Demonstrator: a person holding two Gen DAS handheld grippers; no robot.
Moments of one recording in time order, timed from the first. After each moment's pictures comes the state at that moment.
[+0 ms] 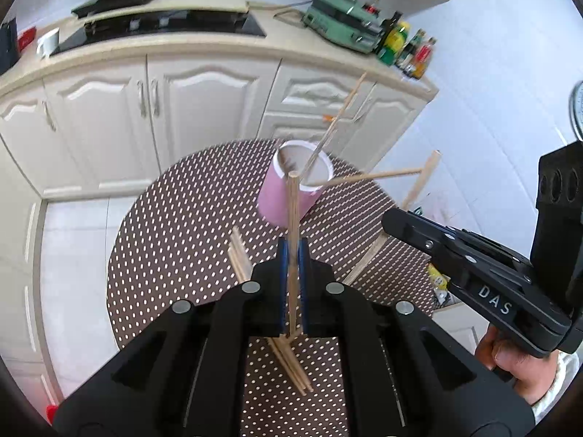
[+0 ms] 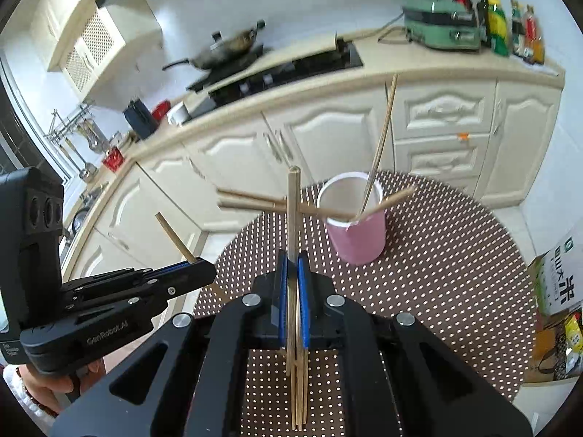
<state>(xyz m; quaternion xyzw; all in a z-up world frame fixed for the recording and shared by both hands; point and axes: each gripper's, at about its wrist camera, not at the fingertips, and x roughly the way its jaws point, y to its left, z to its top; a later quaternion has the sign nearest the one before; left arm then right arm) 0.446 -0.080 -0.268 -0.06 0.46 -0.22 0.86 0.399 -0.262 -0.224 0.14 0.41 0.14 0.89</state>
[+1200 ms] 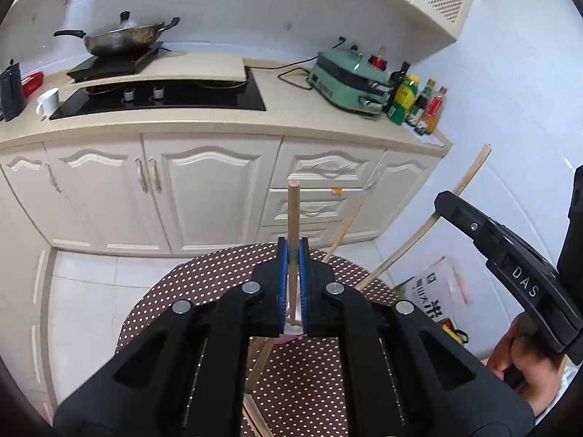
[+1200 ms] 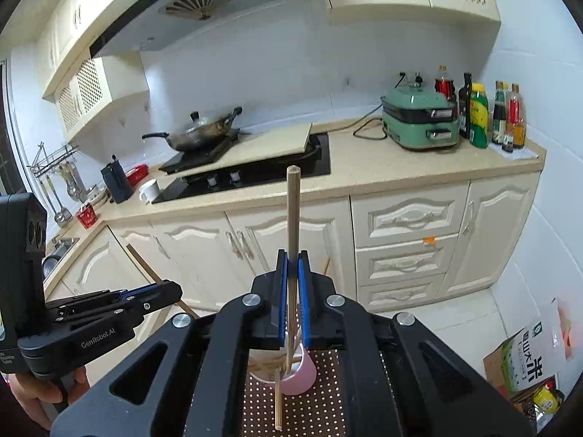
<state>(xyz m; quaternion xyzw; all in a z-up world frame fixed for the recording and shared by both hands) 0.545 -0.134 -0.218 -0.05 0.38 -0.17 0.91 0.486 -0.339 -0.180 0.10 0.28 0.10 0.95</state>
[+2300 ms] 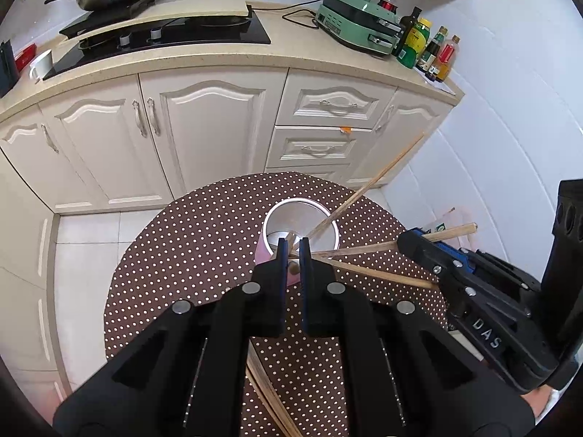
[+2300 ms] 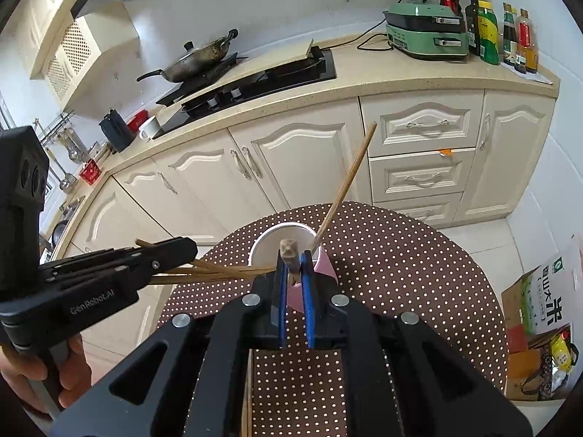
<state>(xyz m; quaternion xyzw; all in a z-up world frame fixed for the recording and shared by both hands) 0.533 -0.141 -0.271 -0.03 0.48 -0.17 0.86 0.469 -0.319 -0.247 0.13 0.41 0.12 0.90</state>
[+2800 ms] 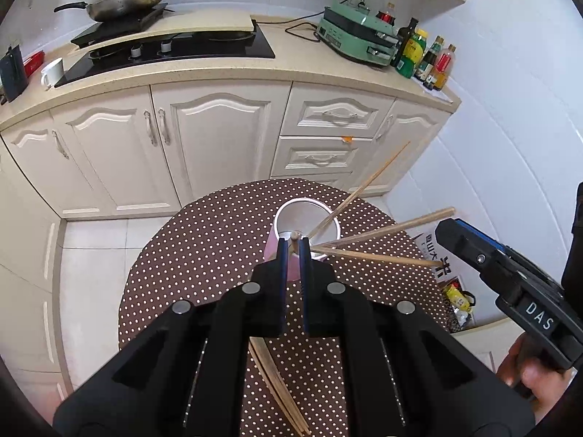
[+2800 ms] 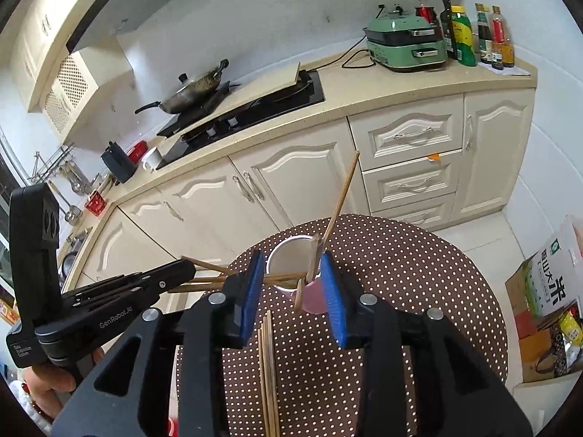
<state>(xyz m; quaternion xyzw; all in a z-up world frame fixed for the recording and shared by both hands) 0.504 -0.122 -0.248 -0.03 0.46 -0.17 0.87 0.434 -0.331 -0.212 0.18 0.37 0.09 0.91</state>
